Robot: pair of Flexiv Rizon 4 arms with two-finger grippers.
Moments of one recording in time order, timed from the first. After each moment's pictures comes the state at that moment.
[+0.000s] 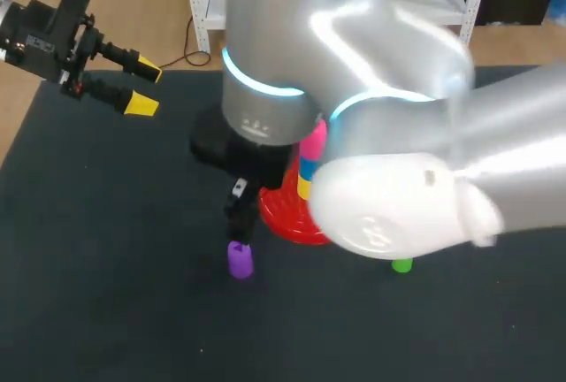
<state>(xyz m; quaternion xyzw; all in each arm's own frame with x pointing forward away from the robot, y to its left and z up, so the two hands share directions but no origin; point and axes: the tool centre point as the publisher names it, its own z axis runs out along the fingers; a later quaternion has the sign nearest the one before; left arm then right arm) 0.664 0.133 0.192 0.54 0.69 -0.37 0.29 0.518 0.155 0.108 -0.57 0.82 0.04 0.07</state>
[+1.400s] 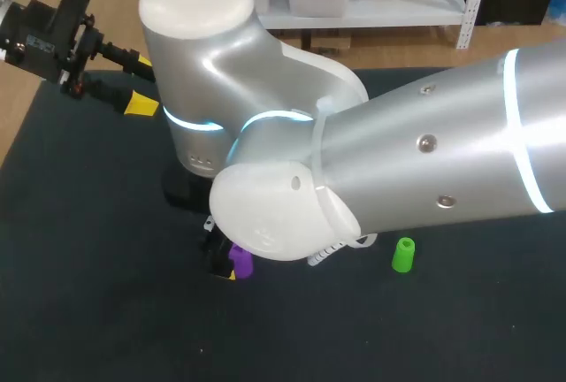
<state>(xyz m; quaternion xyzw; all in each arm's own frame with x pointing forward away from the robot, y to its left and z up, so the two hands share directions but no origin) 0.664 0.133 0.192 0.54 0.69 -0.37 0.29 0.514 0.174 0.038 -0.58 0.81 0.01 -0.02</state>
